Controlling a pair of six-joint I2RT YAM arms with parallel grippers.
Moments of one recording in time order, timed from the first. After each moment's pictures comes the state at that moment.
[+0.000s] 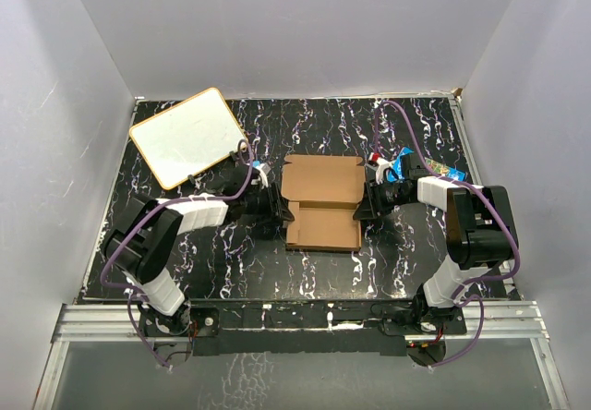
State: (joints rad) left arm -0.54 1.67 0.76 0.06 0.40 -0.76; right arm 0.03 1.68 0.82 -0.31 -0.86 -0.26
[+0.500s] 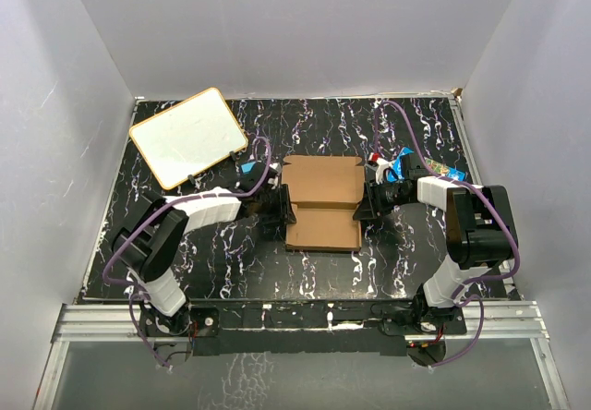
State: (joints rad) left arm -0.64 1.69 0.89 -0.14 0.21 -0.69; right arm 0.03 1.68 0.82 -0.31 -0.86 -0.26
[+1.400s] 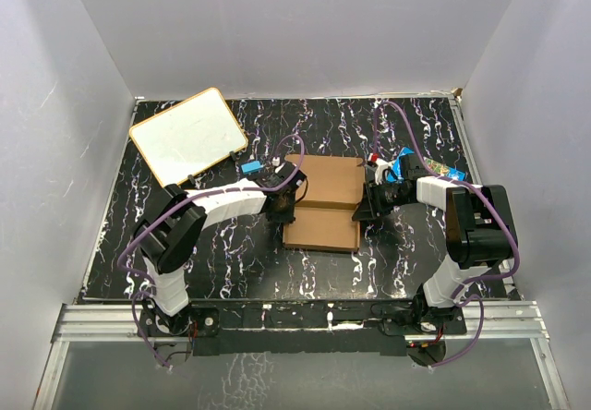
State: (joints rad) left arm -0.79 1.83 1.15 -0.49 -0.18 -0.60; right arm 0.03 1.68 0.82 -0.32 -0.87 -0.26
